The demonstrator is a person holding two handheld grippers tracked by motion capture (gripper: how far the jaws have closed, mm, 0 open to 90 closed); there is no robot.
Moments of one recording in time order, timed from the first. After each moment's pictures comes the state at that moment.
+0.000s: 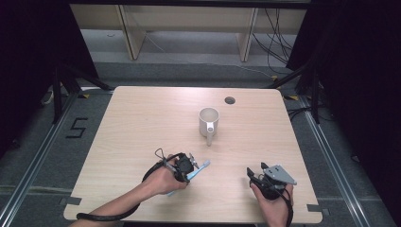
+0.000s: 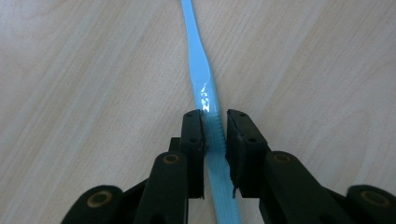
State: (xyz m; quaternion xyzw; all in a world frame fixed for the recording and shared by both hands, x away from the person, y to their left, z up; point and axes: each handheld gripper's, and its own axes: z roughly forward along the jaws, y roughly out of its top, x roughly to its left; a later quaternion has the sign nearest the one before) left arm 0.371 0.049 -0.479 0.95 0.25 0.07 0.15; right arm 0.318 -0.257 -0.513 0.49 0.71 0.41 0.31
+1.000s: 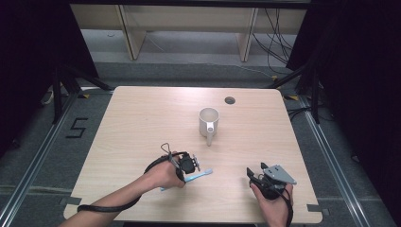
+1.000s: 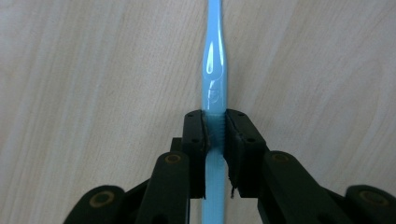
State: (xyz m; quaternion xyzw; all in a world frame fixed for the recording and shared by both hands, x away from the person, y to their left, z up) left arm 0.381 0.043 -0.477 0.98 0.17 0.04 0.07; right arm 0.317 -0.254 -0.513 0.50 0.70 0.41 0.29
